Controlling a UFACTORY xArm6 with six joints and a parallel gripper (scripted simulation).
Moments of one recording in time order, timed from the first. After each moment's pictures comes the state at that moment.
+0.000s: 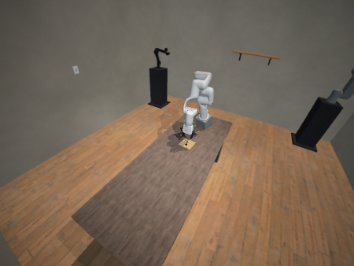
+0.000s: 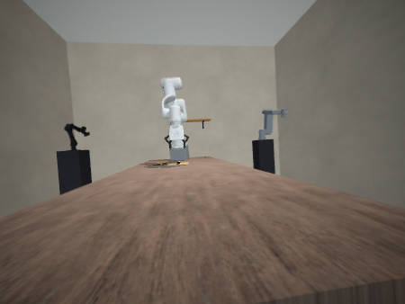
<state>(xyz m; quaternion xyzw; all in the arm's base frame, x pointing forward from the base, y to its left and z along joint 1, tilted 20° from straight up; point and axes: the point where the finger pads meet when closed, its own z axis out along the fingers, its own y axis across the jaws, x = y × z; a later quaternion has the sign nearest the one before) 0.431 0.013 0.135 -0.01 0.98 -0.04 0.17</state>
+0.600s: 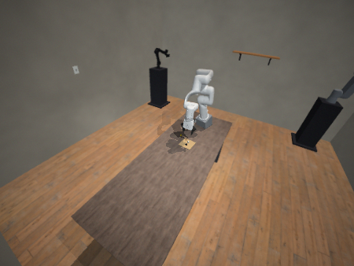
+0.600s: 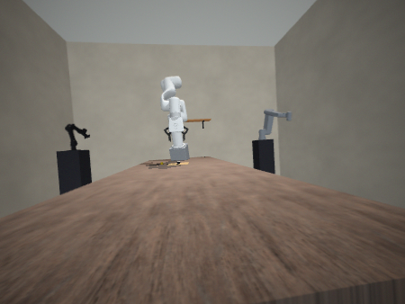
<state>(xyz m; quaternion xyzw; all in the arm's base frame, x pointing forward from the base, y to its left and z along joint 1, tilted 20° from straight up) 0.413 0.017 0.187 -0.01 0.98 -0.04 0.17</state>
